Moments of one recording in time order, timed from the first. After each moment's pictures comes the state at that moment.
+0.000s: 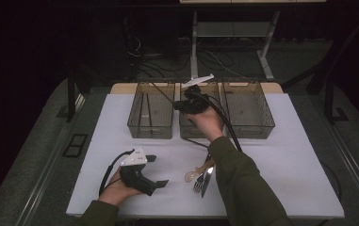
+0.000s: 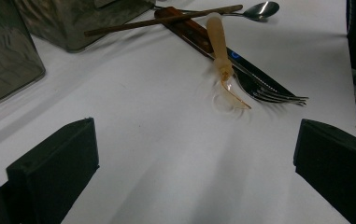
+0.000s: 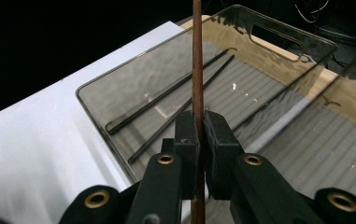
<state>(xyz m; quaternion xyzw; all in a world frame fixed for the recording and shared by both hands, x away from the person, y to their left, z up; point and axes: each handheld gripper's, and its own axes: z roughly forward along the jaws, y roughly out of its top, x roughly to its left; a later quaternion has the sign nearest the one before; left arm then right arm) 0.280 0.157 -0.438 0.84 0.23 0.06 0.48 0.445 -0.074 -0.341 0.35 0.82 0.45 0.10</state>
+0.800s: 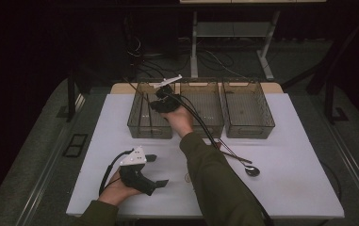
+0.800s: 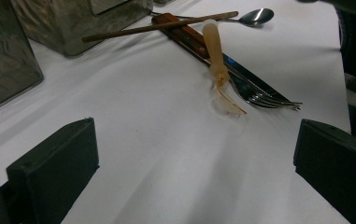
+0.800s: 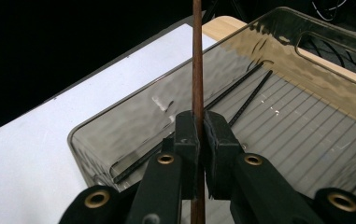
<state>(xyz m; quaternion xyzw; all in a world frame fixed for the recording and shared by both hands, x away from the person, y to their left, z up) 0.281 0.158 -0.437 0.84 0.23 0.05 0.49 0.471 0.007 -0.365 0.35 0.83 0.44 0.09</state>
